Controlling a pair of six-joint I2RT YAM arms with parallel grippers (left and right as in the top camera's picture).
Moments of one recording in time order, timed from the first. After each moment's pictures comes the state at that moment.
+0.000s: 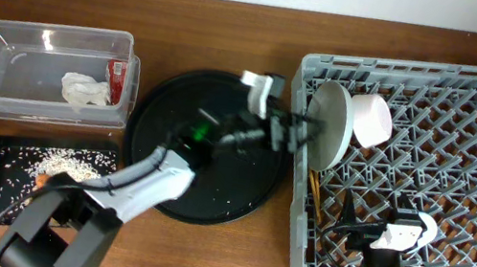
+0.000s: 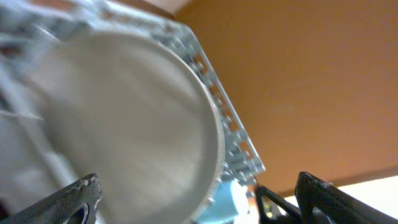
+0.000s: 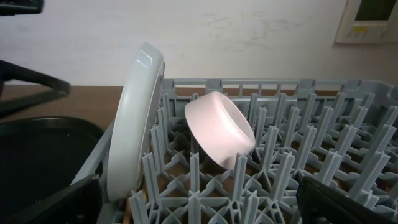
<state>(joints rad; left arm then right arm) -0.58 1.73 0.95 0.56 0.59 -0.83 0.08 0.01 0.01 -0.08 0.03 0.01</state>
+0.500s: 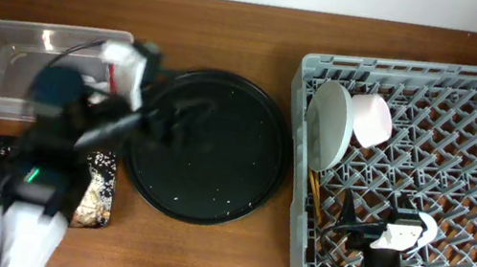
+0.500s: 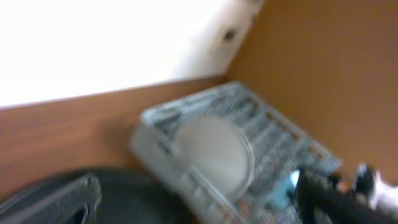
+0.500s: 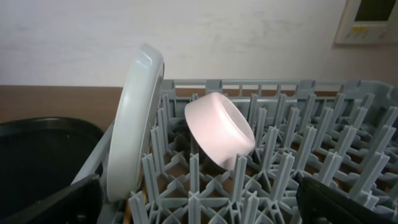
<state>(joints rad) -0.10 1.06 0.96 -0.16 0.75 -0.20 0.08 0.01 0.02 -0.07 0.03 0.01</state>
